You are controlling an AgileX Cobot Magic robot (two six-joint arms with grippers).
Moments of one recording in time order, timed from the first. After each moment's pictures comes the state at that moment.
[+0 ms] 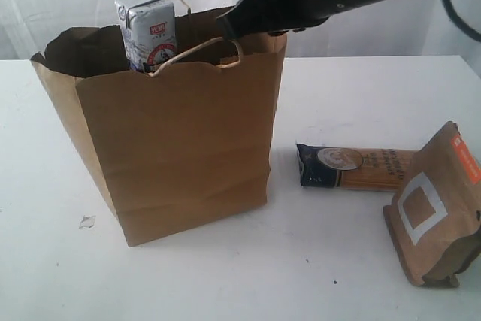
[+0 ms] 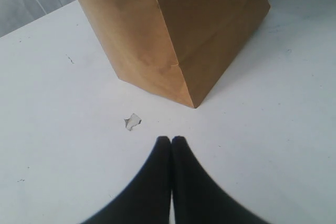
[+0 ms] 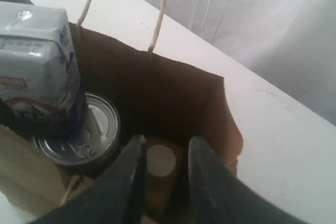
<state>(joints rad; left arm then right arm) -0.56 0.00 0.02 0.00 0.39 0.23 0.61 1.42 -1.30 0.07 0.49 -0.21</state>
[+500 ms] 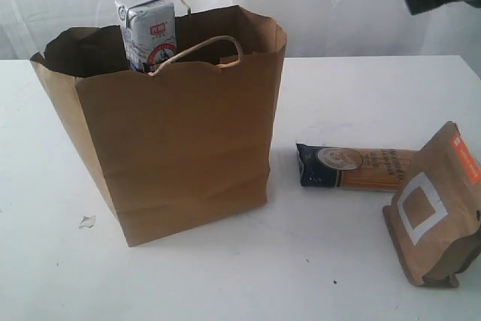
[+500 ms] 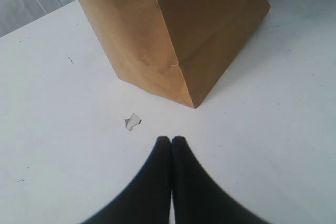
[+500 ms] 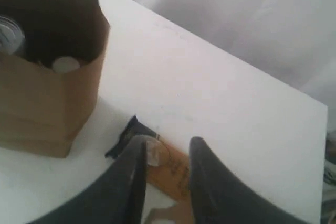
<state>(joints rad) -0.56 0.00 0.02 0.00 0.39 0.23 0.61 1.04 -1.28 -0.36 0.97 0.12</state>
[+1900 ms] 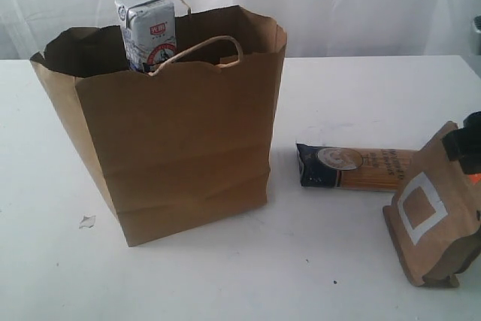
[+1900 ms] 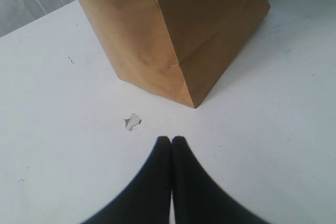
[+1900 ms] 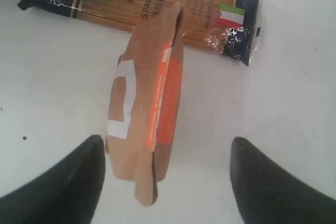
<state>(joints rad) -0.56 0.00 0.02 0.00 0.39 0.23 0.23 1.09 -0.94 -0.19 1.03 0.13</state>
